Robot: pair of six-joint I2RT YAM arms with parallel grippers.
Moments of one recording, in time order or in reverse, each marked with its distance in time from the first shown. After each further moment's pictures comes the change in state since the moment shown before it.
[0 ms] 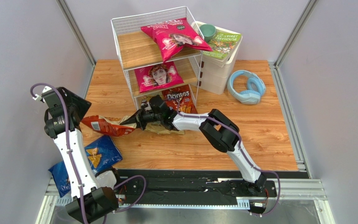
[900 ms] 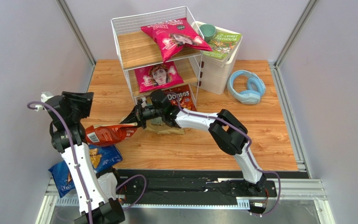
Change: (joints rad) left arm 0.000 -0.171 -0.164 0.246 0.150 -0.400; right arm 0.013 -0.137 -0.011 -0.022 -0.177 -0.065
